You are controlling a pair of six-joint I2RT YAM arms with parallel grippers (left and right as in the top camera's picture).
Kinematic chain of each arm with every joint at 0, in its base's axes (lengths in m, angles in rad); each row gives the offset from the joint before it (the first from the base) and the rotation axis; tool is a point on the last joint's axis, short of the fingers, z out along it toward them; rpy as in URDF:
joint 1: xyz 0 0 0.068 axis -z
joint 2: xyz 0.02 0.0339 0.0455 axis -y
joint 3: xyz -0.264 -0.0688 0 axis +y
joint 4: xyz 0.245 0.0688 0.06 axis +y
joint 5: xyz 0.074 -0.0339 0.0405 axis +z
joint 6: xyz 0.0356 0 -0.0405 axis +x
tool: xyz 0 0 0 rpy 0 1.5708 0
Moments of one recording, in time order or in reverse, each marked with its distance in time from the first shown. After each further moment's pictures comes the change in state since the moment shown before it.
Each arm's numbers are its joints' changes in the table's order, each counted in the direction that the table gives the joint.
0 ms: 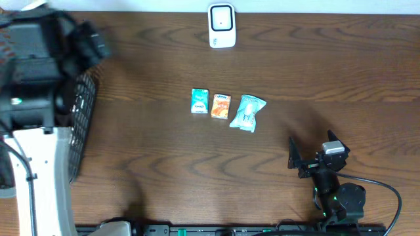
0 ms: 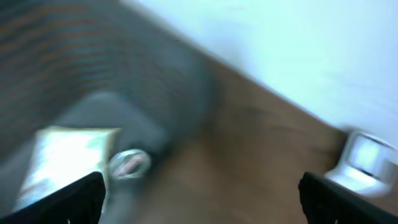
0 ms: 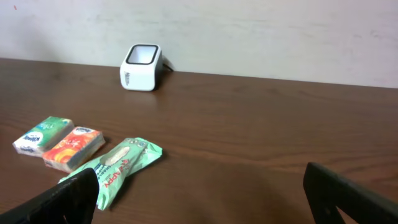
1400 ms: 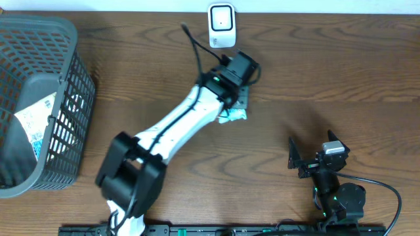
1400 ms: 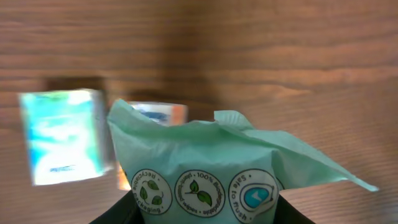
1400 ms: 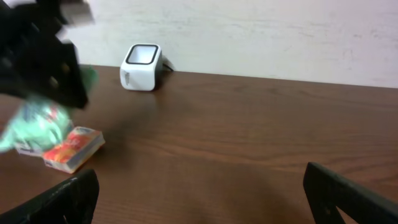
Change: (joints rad) left arm 0.822 -0.567 0.140 -0.262 -0.100 -0.144; right arm 0.000 0.000 0.000 0.000 0.000 0.000
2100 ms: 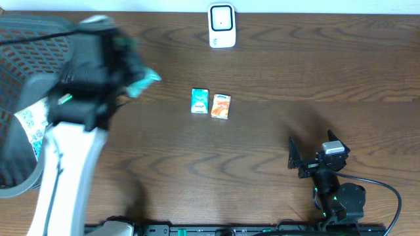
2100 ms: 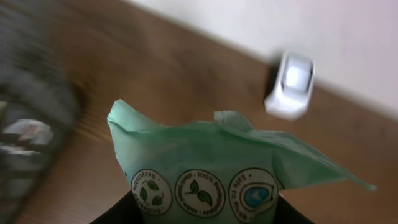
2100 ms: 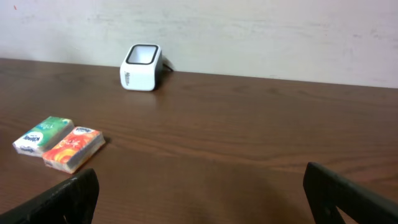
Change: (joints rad) left arm -0.491 0.553 0.000 0.207 0.006 0.064; right arm 0.000 0.000 0.000 0.000 0.000 0.000
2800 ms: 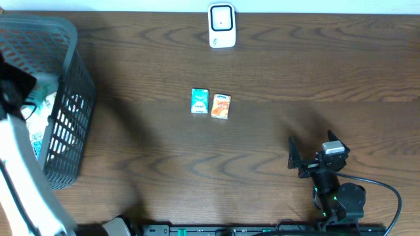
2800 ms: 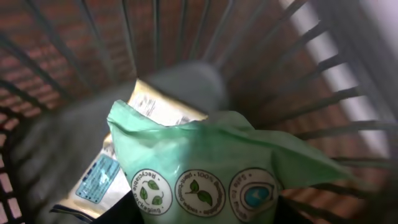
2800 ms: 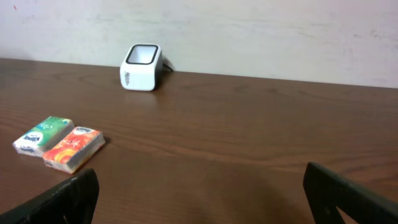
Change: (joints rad) left arm -0.736 -0.026 0.000 0.004 0.002 -0.032; right arm 0.000 0.000 0.000 0.000 0.000 0.000
